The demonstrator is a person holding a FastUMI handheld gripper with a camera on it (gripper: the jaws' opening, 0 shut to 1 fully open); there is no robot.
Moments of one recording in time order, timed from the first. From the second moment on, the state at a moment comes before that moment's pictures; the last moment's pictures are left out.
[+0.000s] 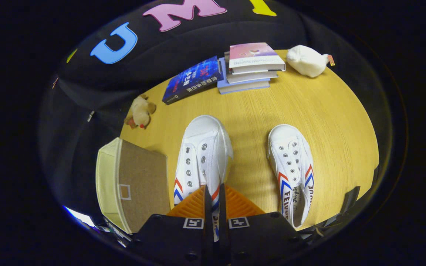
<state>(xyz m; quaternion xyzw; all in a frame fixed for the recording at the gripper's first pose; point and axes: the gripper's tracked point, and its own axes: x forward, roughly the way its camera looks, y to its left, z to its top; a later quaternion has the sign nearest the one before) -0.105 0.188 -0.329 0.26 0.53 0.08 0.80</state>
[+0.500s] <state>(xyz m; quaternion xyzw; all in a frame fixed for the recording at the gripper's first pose) -0.082 0.312 -0.165 0.34 0.48 0.19 0.79</state>
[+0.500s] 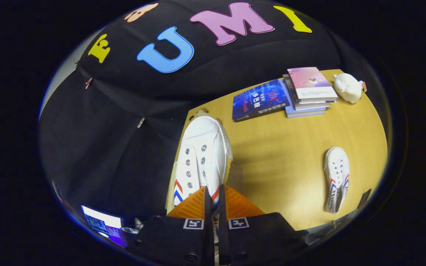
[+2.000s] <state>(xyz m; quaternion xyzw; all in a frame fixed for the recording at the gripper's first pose) -0.121 0.500 -0.284 0.30 0.63 0.15 0.71</state>
